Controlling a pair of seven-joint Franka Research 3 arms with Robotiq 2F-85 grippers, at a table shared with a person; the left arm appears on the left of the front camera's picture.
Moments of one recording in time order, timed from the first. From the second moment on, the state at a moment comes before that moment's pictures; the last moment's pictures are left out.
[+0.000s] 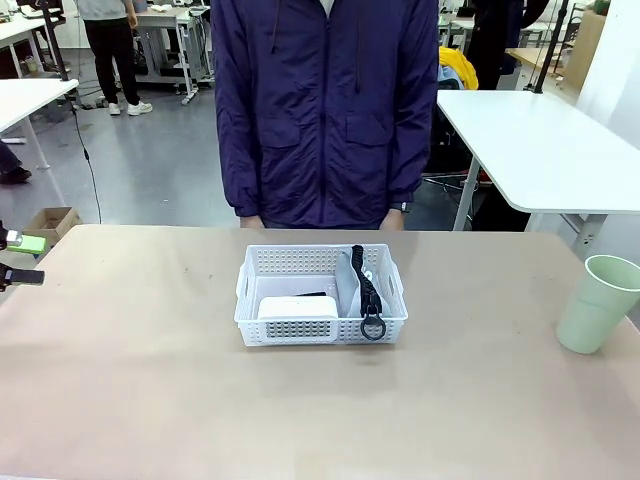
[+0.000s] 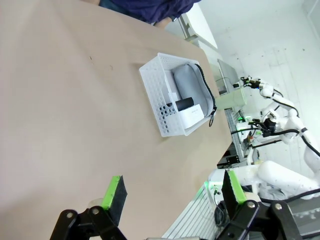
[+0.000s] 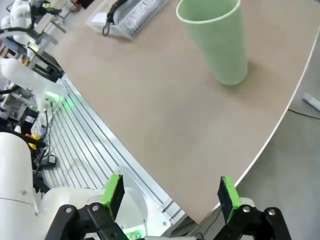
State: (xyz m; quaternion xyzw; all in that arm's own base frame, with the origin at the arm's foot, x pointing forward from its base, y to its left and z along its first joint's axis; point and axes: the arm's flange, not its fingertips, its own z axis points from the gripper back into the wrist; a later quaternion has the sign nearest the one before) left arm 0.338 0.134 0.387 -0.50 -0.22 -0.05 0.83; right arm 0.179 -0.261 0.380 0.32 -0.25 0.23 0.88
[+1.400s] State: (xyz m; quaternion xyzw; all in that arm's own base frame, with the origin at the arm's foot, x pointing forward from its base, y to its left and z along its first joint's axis) left arm 0.338 0.134 0.387 -0.50 -0.22 -0.05 0.83; right arm 0.220 -0.263 0.313 0.27 -0.39 0.42 0.77
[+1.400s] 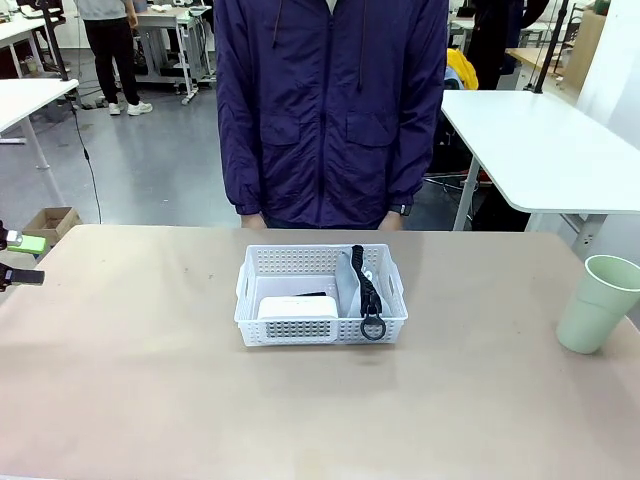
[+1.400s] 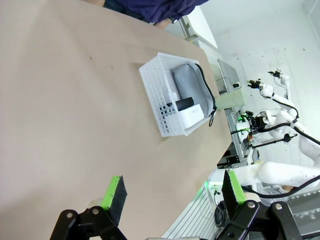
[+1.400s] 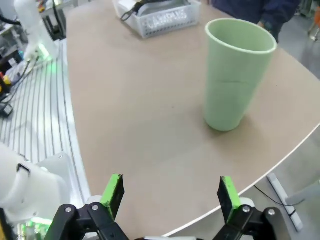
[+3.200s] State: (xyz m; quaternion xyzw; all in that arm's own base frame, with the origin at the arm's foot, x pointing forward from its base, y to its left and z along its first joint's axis) left arm 0.338 0.134 0.387 -0.50 -0.22 -0.05 0.83; right arm 0.318 -0.184 0.226 0.32 -0.47 0.33 0.76
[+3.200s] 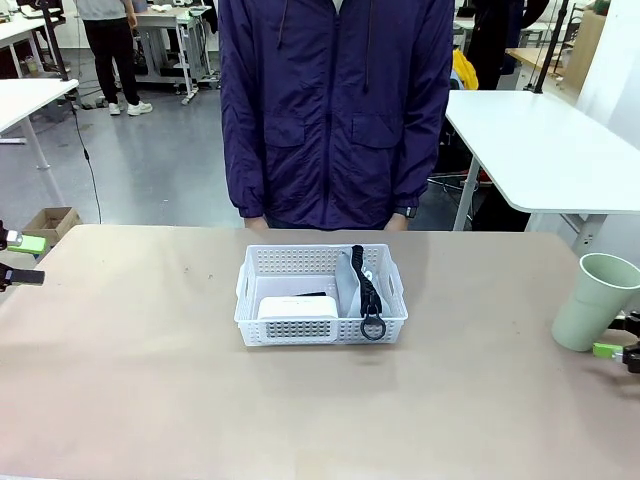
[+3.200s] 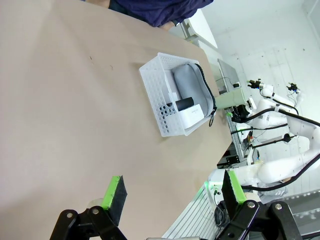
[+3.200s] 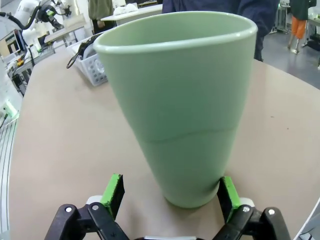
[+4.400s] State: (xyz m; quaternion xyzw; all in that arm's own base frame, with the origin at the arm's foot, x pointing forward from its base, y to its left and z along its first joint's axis) left arm 0.338 0.134 0.387 -0.50 -0.22 -0.05 0.83; right arm 0.344 -0.160 0.229 0.31 -0.51 0.30 0.74
